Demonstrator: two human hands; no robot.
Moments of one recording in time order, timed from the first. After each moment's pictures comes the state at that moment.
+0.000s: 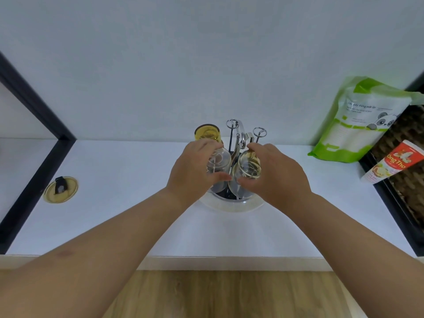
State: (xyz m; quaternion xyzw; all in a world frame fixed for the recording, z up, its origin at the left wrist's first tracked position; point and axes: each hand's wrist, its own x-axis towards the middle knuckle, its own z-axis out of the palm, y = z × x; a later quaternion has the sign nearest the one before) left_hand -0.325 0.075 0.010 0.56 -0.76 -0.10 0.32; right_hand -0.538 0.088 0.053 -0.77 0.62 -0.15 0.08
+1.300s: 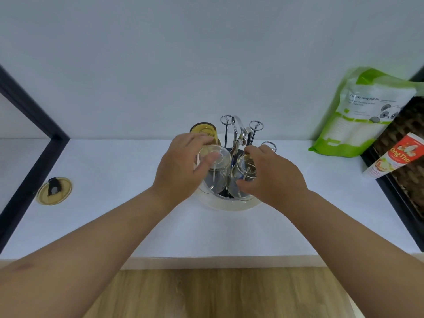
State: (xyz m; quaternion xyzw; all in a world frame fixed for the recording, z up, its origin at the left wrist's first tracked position) left_hand -0.312 0.078 0.018 0.56 -0.74 -0.09 0.35; right_hand -0.535 0.081 0.036 -0.78 0.62 -0.09 0.06
